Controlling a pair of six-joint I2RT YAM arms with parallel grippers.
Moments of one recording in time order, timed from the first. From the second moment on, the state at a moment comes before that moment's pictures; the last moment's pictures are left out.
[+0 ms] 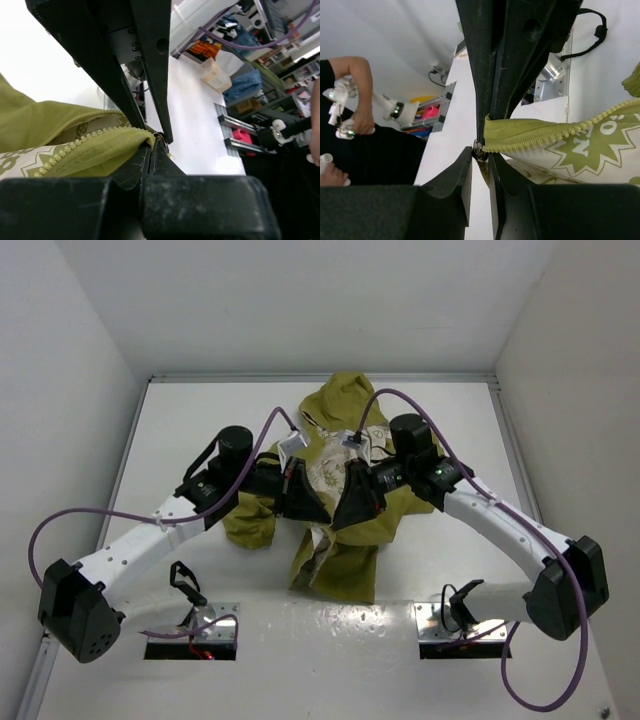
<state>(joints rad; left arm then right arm) -0.59 1.14 0.90 0.07 1.14 -0.47 0.58 1.29 0.98 -0.21 -1.35 0.24</state>
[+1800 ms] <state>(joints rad) -0.53 0.80 0.82 -0.04 0.83 -0.38 0.55 1.44 0.80 0.61 -1.23 1.06</state>
